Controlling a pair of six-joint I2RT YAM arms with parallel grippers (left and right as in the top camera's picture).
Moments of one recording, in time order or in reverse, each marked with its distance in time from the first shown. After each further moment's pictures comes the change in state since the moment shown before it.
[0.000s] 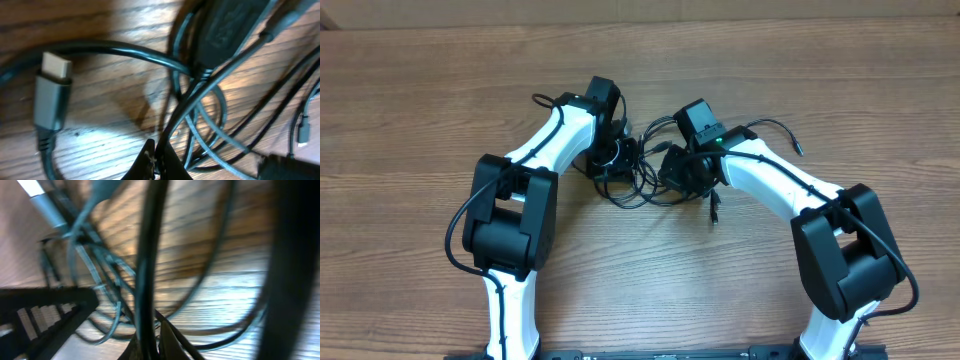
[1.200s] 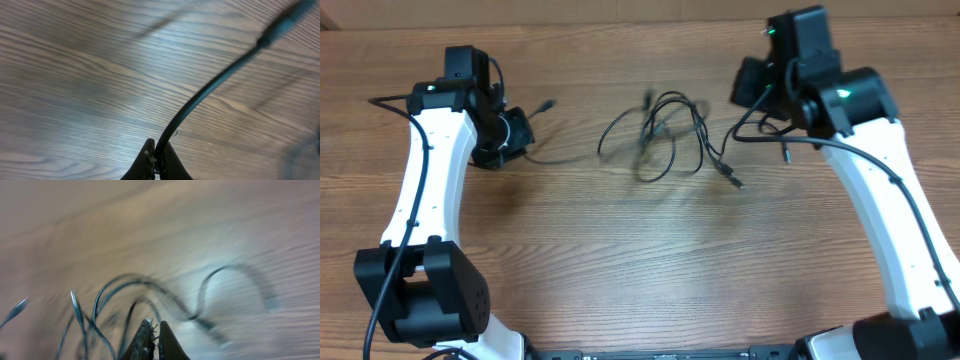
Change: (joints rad) left arm 0.393 -0.395 -0.001 -0.209 -0.262 0.010; right arm -0.196 -0.317 0.497 -0.404 0.377 -0.367
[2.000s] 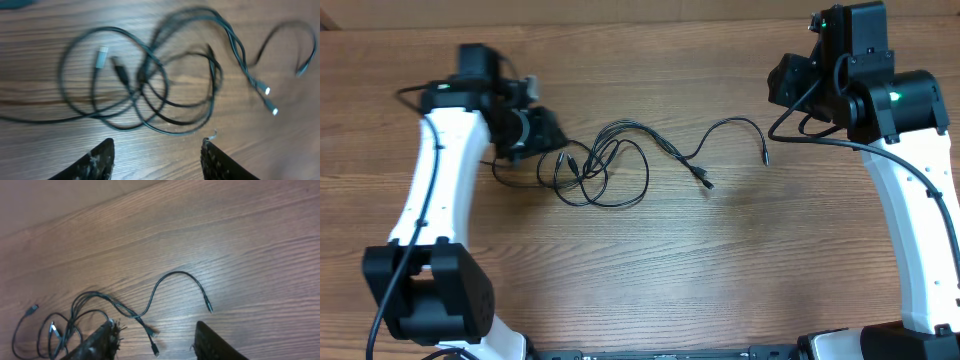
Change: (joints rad) left arm -0.079 0.000 0.000 0.024 0.237 0.200; right arm -0.119 -0.037 0.011 -0.088 -0.085 -0.111
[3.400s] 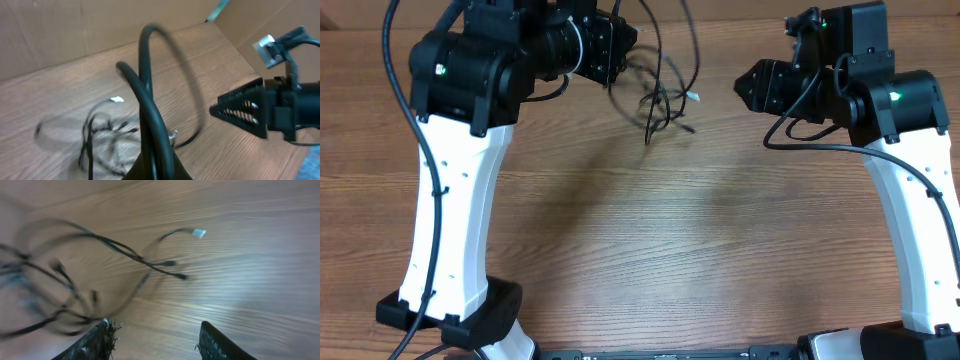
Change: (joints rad) left arm -0.309 0.047 0.871 -0.140 0.077 0.036; right arm 0.002 0.000 0.000 0.010 -0.354 -0.112
